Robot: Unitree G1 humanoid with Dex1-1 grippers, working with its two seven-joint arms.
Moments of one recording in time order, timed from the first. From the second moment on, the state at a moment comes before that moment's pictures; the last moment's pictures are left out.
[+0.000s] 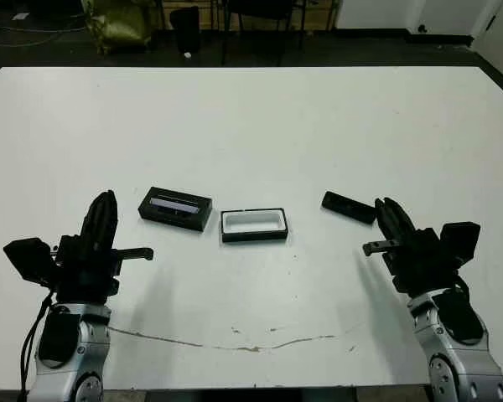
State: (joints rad) left arm 0.23 0.08 0.13 -0.46 -0.36 0.07 -0.10; right arm 0.13 -0.21 -0.09 -0.36 0.24 0.19 0.19
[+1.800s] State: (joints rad) left arm 0.27 0.09 0.10 -0.47 -0.34 0.07 -0.12; right arm -0.55 -0.73 0.11 0.37 0.11 0.12 0.97
